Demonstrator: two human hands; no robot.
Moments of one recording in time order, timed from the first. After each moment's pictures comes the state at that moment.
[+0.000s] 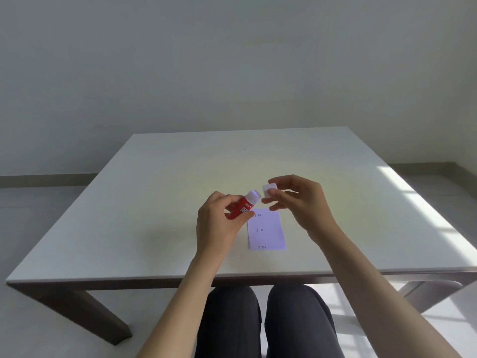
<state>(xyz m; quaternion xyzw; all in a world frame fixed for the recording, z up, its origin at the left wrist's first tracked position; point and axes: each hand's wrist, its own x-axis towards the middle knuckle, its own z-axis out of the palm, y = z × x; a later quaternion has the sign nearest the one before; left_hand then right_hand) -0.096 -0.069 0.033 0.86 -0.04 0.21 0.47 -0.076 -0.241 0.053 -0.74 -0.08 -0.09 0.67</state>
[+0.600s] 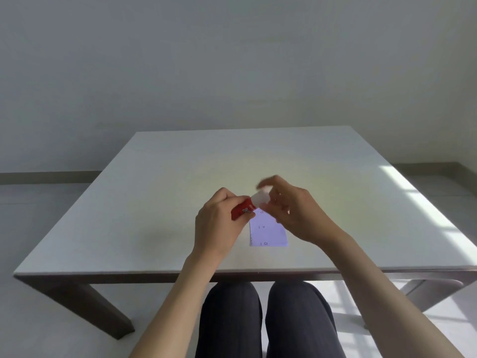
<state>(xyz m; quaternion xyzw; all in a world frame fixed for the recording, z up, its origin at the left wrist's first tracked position) -0.103 -0.061 0.039 0.91 -0.10 0.25 0.31 -0.092 -0.233 0.064 -0.88 -0.24 -0.10 0.40</state>
